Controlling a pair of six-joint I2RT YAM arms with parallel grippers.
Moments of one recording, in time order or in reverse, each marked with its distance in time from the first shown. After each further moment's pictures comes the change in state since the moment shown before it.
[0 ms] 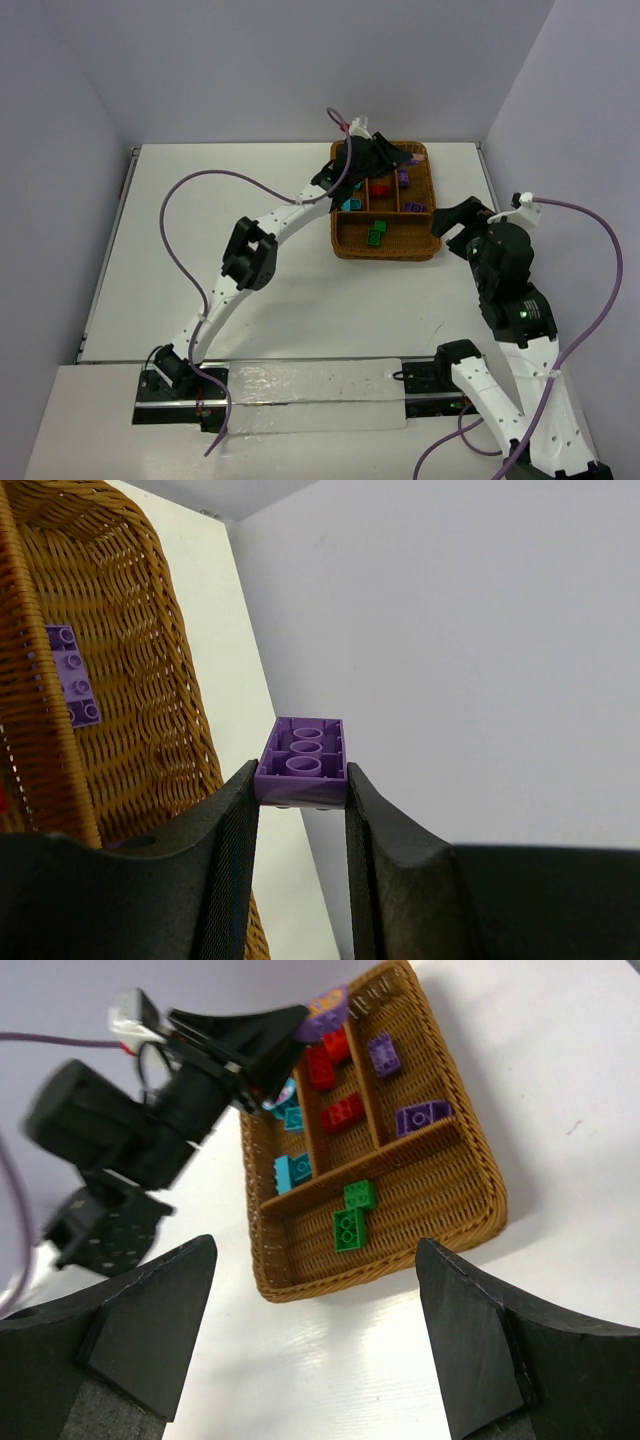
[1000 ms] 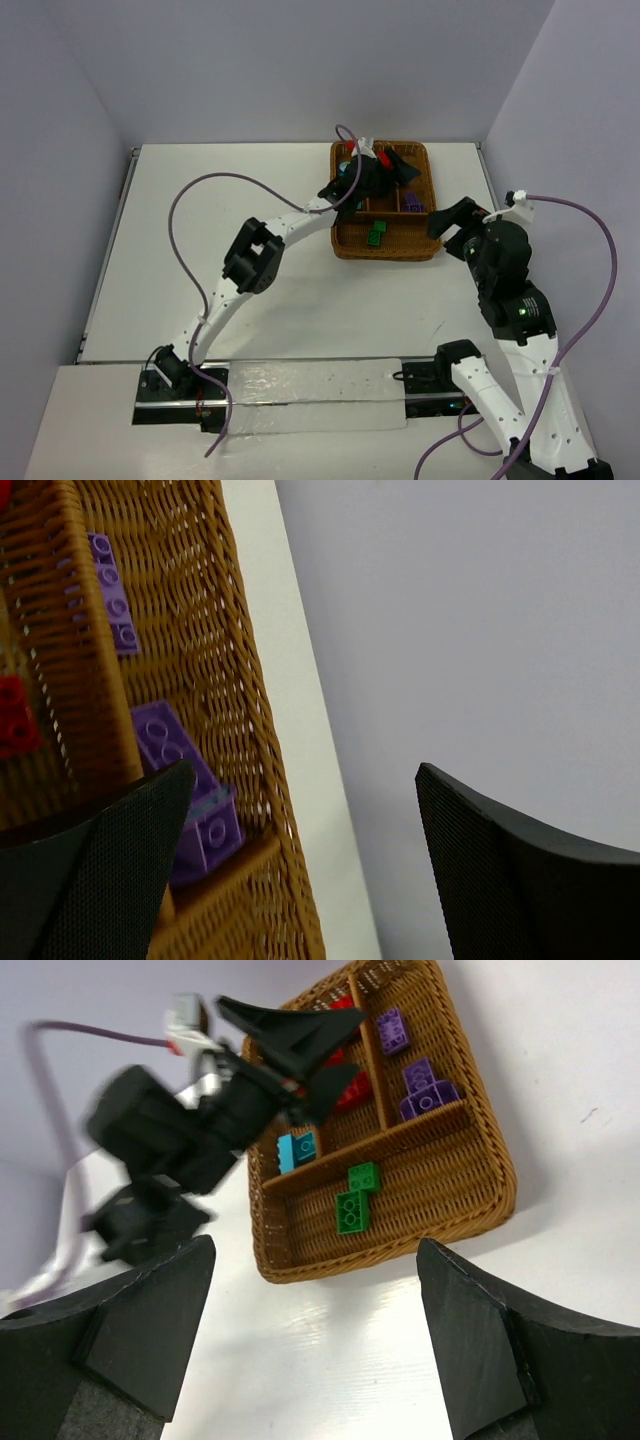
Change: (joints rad) left arm -0.039 0.018 -0.138 0.108 -0.033 -0.001; right arm 0.000 0.007 0.002 -0.013 -0.053 -0.012
